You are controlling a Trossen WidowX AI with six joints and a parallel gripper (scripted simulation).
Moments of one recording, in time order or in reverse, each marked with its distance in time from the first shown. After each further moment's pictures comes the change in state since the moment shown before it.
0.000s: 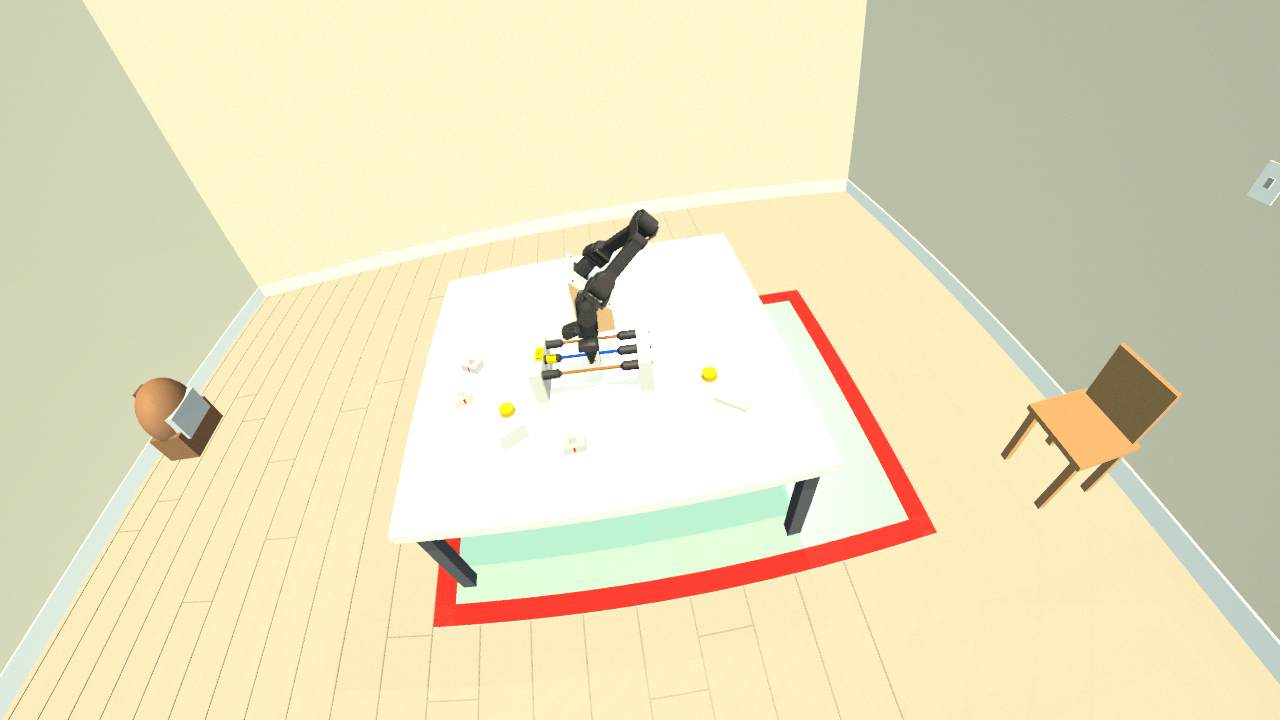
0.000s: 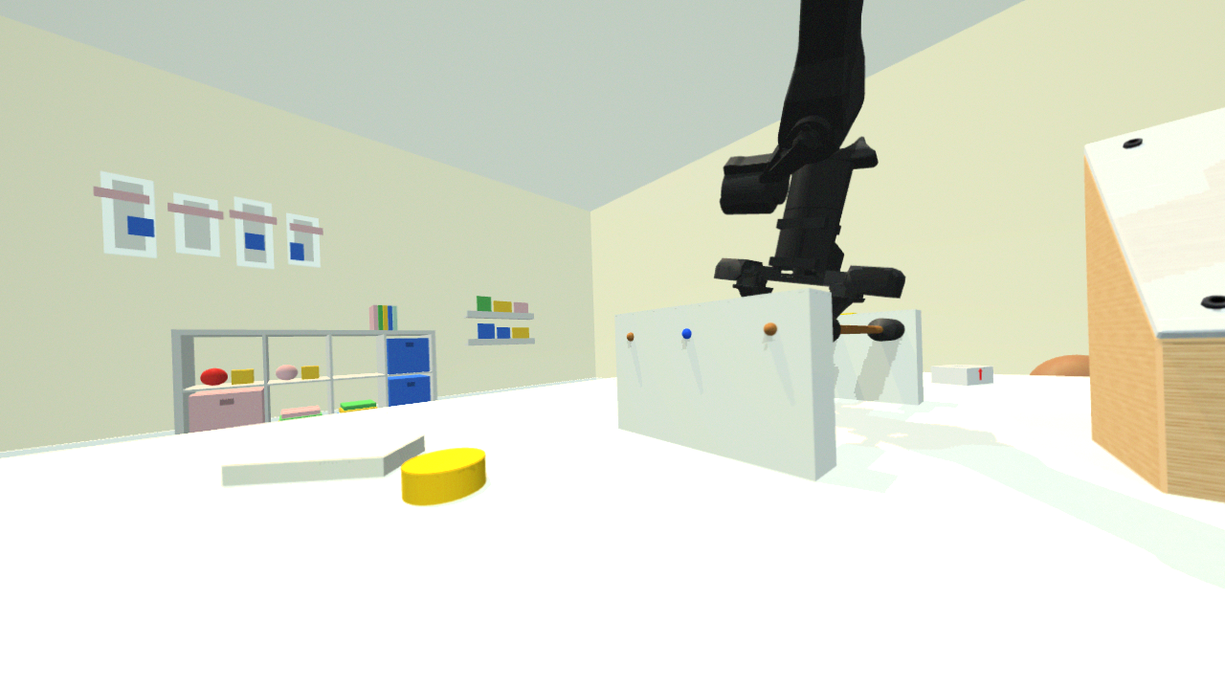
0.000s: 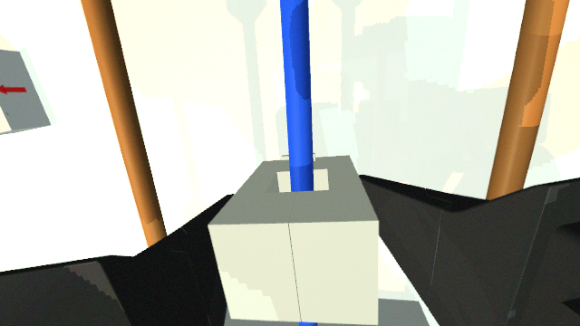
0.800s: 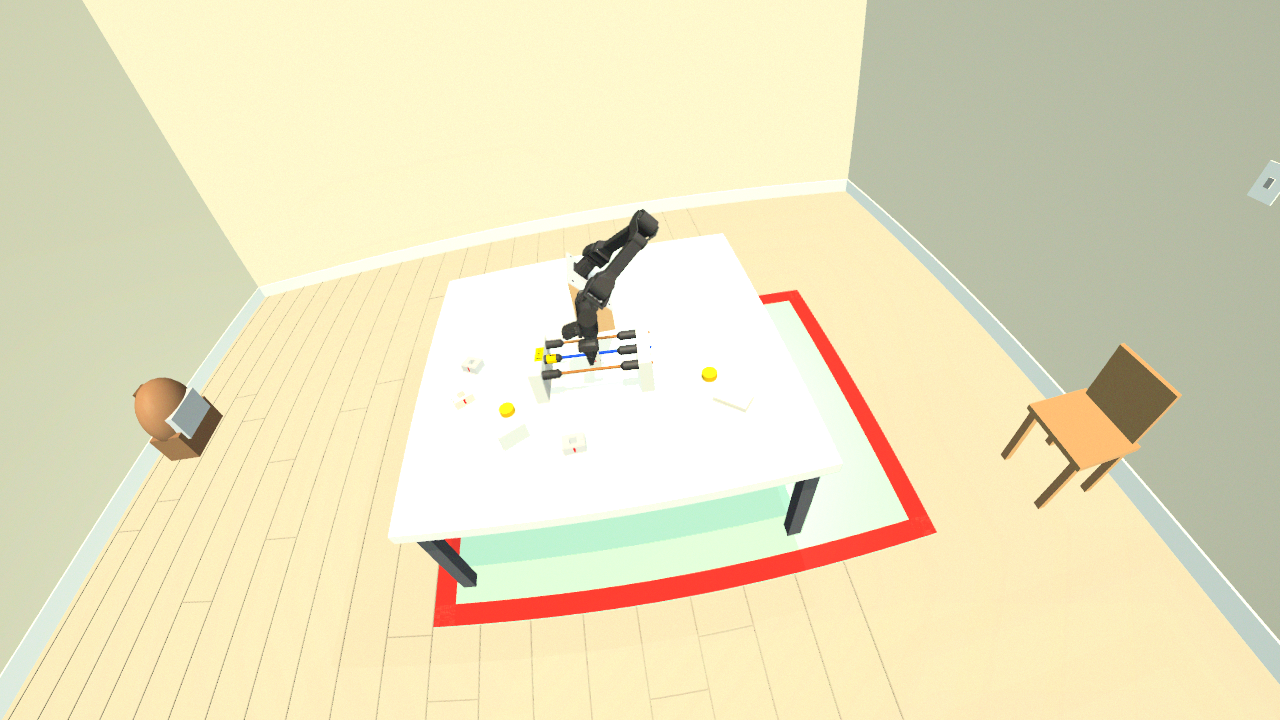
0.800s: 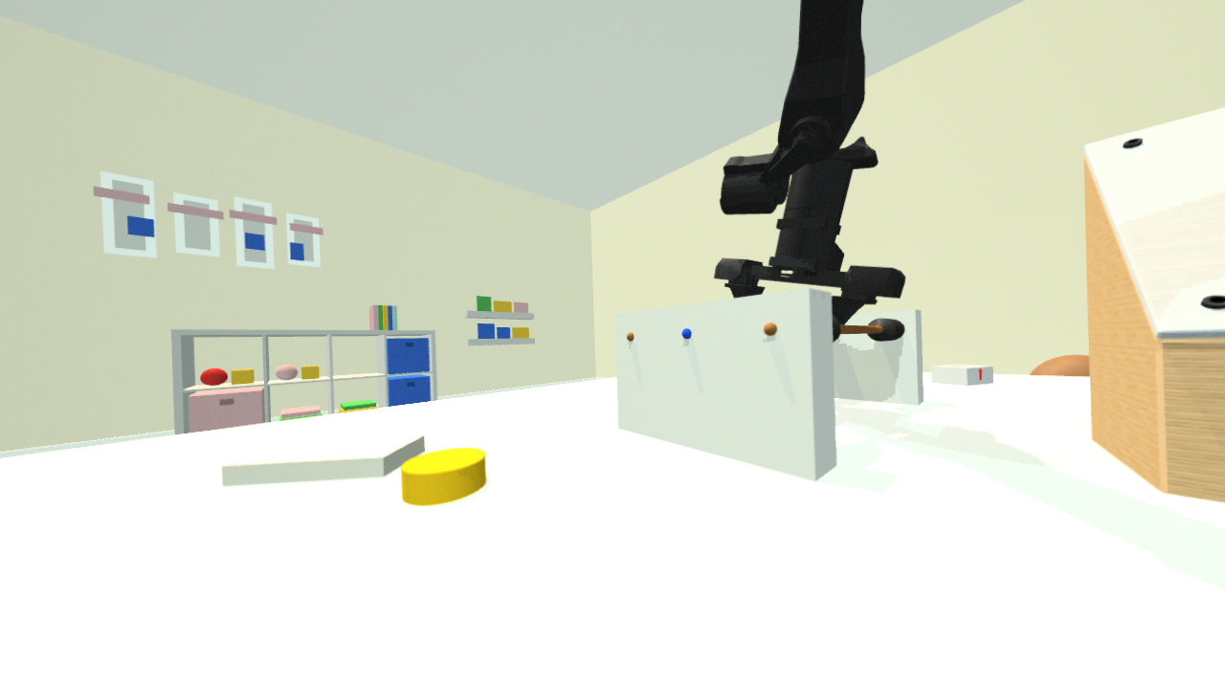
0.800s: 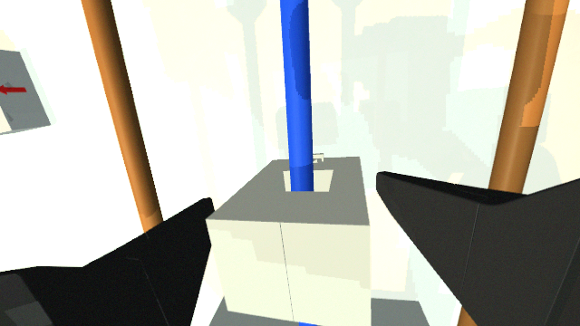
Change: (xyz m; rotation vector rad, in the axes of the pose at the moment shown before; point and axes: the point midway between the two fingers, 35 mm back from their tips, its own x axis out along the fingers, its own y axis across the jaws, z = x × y) arm 0.000 0.000 0.000 0.000 0.000 0.000
